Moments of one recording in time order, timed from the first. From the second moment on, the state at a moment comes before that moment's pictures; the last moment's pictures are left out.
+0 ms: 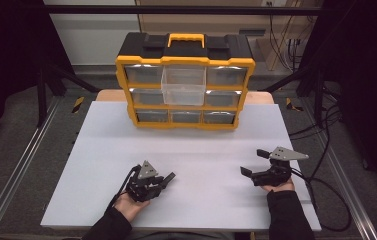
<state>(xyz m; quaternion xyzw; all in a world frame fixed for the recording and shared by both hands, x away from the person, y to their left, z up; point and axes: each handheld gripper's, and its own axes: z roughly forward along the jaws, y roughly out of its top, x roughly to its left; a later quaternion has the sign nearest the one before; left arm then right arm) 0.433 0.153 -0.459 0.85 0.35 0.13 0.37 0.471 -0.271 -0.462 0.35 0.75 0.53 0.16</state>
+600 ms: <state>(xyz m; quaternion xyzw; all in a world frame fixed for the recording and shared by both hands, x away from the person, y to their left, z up) 0.437 0.163 -0.446 0.84 0.36 0.14 0.39 0.471 -0.271 -0.462 0.35 0.75 0.53 0.16</state>
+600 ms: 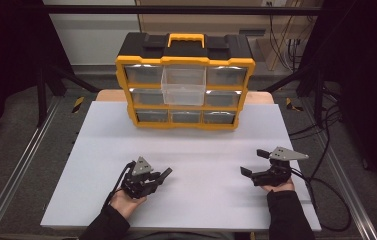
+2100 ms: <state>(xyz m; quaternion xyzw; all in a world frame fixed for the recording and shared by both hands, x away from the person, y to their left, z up) 0.442 0.173 -0.417 0.82 0.36 0.16 0.41 0.471 -0.271 -0.462 0.35 0.76 0.52 0.16</state>
